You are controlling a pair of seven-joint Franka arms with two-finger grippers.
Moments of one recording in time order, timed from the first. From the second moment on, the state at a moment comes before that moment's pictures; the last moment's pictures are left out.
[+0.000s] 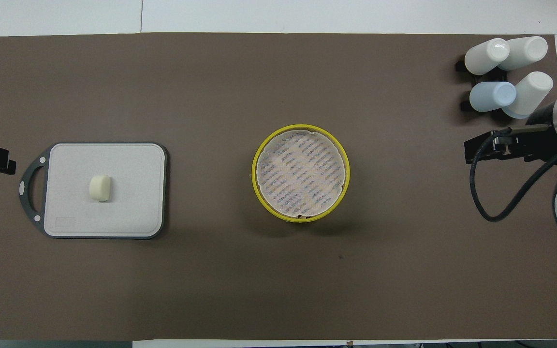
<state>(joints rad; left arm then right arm) -0.05 -0.04 0.07 -1.59 0.01 1.48 0.06 -0.02 -0.02 0.14 -1.59 0.00 1.52 0.11</state>
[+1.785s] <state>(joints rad) -0.05 0.04 0.06 -2.36 0.01 2.41 0.14 0.46 0.43 0.27 -1.64 -0.12 2.17 0.77</state>
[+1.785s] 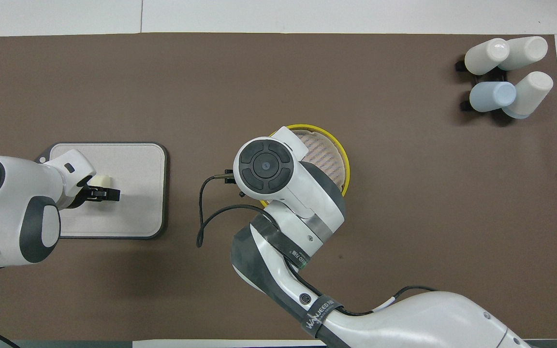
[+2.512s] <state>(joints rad) -0.08 0.04 0.06 -2.09 -0.06 2.05 0.11 0.48 0.41 0.27 -1.61 -0.13 2.09 0.73</state>
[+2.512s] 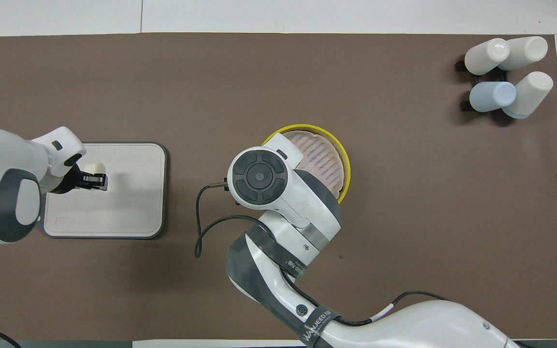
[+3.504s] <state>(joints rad) -0.71 0.29 0.04 -1.76 -0.12 2.18 -0.69 -0.11 0.24 0.25 -1.46 -0.14 1.39 -0.34</state>
